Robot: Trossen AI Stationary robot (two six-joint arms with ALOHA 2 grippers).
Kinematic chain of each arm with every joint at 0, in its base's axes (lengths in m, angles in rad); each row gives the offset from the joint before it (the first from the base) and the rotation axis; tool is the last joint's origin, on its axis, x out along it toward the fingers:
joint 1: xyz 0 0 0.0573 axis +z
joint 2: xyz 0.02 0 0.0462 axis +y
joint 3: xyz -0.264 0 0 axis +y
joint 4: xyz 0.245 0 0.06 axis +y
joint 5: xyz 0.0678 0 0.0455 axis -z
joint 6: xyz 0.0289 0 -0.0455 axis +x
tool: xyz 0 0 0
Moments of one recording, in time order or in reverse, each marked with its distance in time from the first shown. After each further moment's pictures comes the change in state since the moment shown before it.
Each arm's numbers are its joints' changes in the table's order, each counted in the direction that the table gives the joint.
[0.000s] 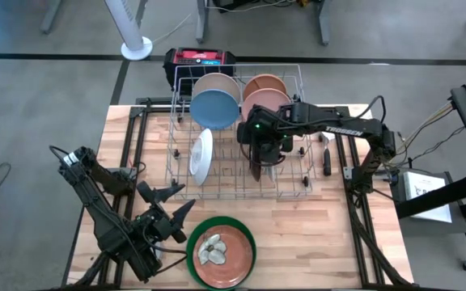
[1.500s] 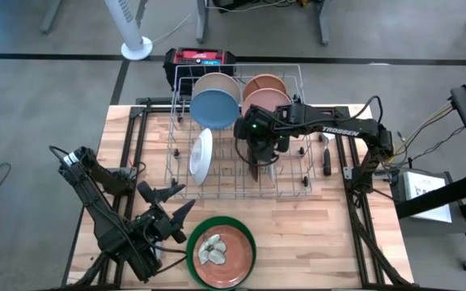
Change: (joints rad) left arm 0.000 0.000 0.000 0.000 0.012 -0.003; right arm -0.004 0.024 0.000 -0.053 0.081 0.094
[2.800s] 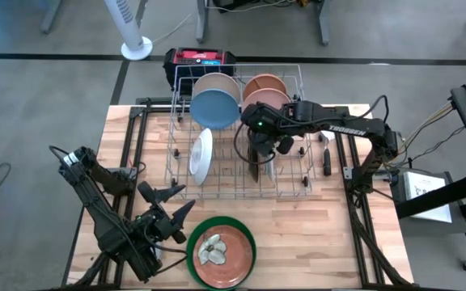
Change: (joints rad) left arm 0.000 0.000 0.001 0.000 0.024 0.000; right arm 0.000 -0.043 -0.002 0.037 0.126 0.348
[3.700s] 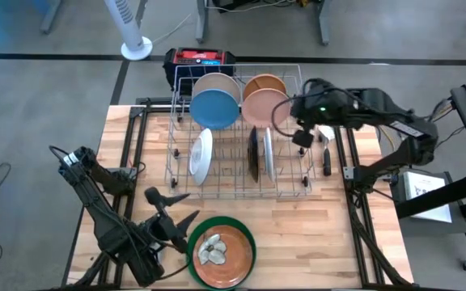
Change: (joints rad) left arm 0.000 0.000 0.000 -0.215 0.146 -0.016; right arm 0.007 -0.342 0.000 0.150 0.130 1.189
